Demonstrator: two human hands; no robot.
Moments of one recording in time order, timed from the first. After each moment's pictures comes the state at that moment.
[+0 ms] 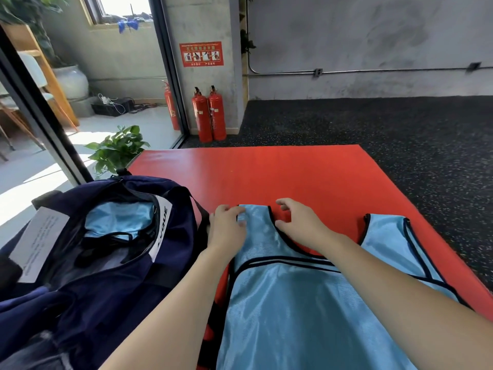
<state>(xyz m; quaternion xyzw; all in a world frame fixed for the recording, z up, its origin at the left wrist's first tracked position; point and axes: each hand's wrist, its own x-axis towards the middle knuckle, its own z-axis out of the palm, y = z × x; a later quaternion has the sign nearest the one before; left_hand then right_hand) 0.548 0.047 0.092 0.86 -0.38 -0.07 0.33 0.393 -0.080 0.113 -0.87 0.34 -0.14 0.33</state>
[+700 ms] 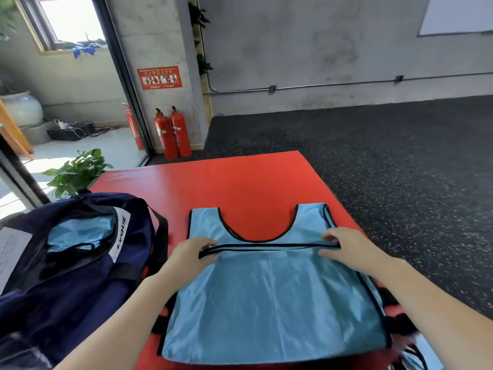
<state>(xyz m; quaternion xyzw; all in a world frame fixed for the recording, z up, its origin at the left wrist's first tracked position) 0.482 0.115 0.108 0.80 -0.54 -0.12 0.23 0.129 -0.094 0.116 -0.88 0.42 -0.10 0.21</state>
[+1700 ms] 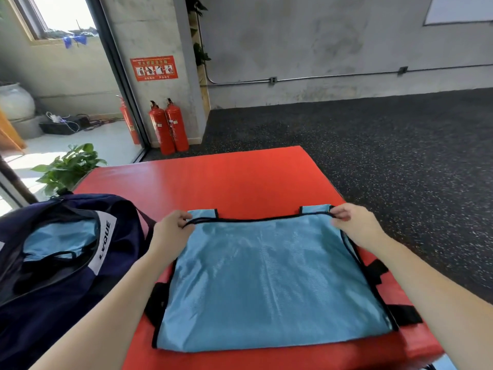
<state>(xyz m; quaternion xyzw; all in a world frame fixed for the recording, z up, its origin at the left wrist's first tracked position) 0.524 0.067 0.125 0.84 -0.39 -0.08 0.37 0.159 -0.163 0.112 -0.77 0.51 -0.24 0.31</state>
